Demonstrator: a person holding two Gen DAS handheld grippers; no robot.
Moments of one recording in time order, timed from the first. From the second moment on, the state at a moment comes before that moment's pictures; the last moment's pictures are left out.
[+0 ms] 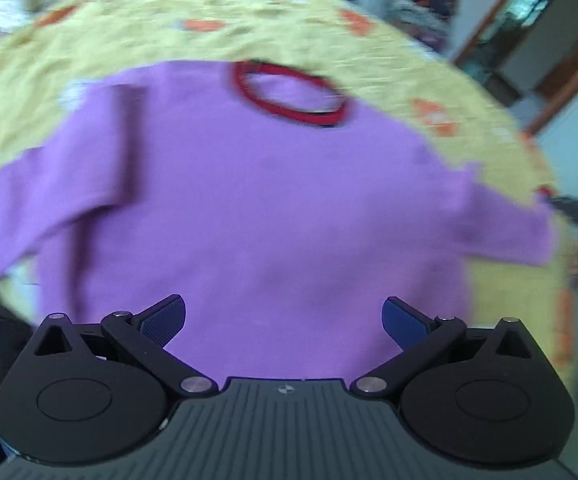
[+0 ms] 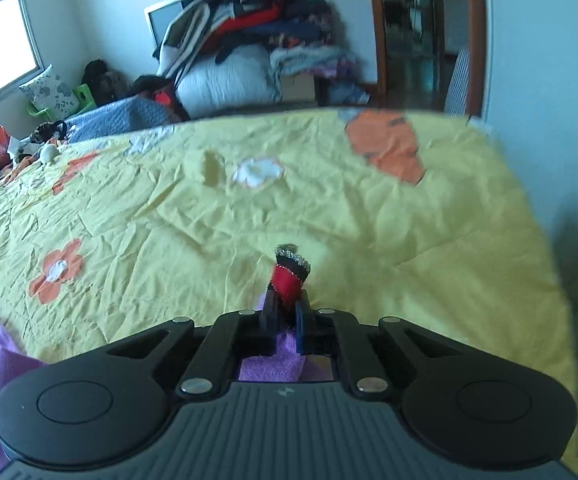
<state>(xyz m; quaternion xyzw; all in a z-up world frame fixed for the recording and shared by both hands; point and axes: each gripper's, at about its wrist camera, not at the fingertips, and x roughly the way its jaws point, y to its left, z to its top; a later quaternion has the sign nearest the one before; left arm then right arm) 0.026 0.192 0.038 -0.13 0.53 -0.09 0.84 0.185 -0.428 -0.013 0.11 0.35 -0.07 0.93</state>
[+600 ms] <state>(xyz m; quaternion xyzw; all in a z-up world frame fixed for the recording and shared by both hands) -0.053 0.052 0.155 -0.09 0.47 -0.45 0.76 0.093 -0.496 -0.029 0.09 0.37 -0.23 0.90</state>
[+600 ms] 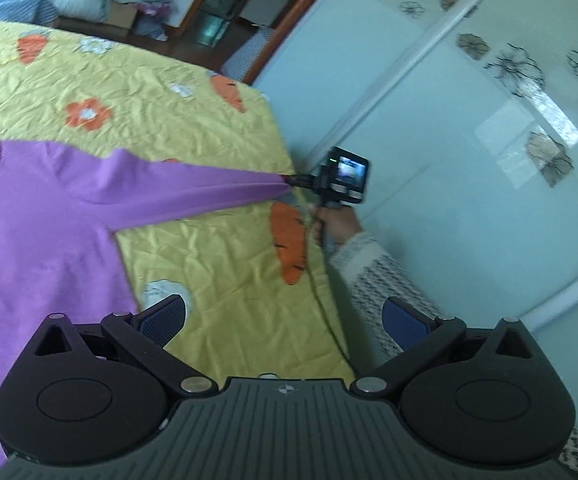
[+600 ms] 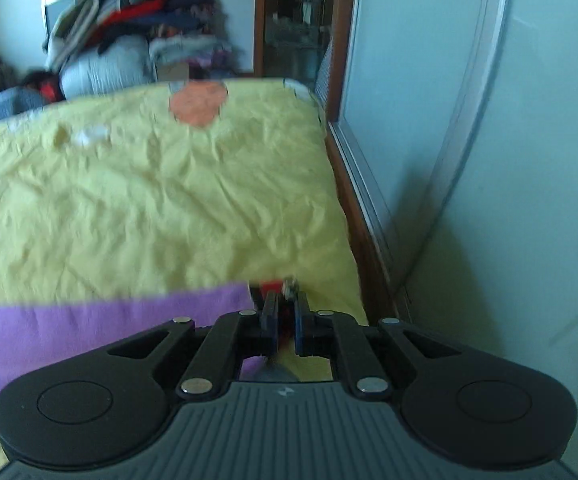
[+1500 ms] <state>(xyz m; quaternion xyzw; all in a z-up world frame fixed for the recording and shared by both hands) -0.075 -0.006 0.177 -0.08 0.46 -0.51 0.72 0.054 -0.510 -0.061 0.32 0.29 -0.21 0.88</state>
